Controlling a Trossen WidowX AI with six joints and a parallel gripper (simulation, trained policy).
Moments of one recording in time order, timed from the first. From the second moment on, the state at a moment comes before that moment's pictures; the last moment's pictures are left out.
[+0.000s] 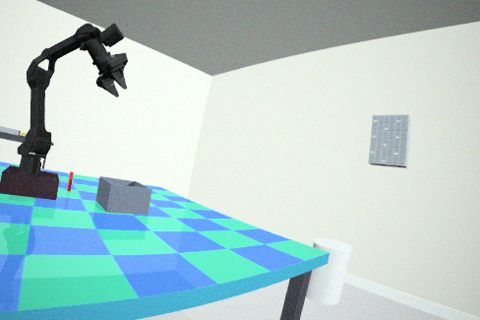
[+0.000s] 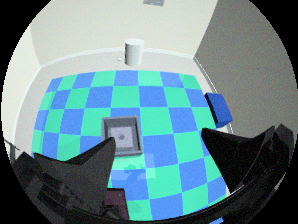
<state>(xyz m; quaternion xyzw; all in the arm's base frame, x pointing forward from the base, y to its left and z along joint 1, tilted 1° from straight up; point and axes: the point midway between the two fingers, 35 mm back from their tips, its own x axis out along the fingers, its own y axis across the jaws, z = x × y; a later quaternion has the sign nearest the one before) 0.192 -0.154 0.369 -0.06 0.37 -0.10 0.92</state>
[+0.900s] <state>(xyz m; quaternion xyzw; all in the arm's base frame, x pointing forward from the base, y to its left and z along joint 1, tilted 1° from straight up) 0.222 -0.023 0.239 0.23 0.58 -0.16 0.76</state>
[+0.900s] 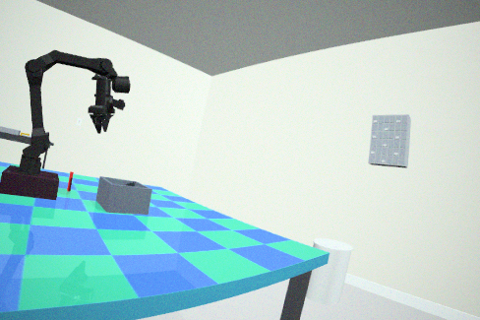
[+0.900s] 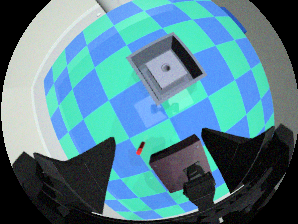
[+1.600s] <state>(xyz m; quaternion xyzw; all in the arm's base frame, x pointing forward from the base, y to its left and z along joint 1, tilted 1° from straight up) 0.193 0.056 0.147 0.24 0.64 -0.30 0.66</state>
